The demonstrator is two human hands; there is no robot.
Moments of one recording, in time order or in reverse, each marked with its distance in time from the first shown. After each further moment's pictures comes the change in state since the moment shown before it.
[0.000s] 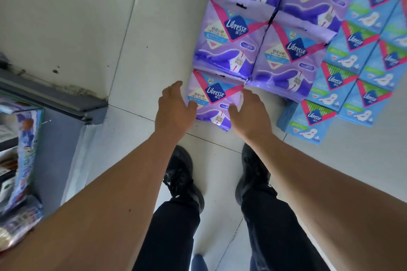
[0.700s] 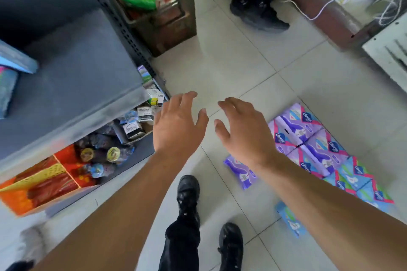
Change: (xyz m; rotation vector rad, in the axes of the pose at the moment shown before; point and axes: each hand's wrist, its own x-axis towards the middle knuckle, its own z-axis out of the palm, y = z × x) left_hand -0.289 0.019 -0.281 -0.083 0.806 -0.040; right_hand -0.239 -0.273 -0.159 -0.427 0.156 -1.165
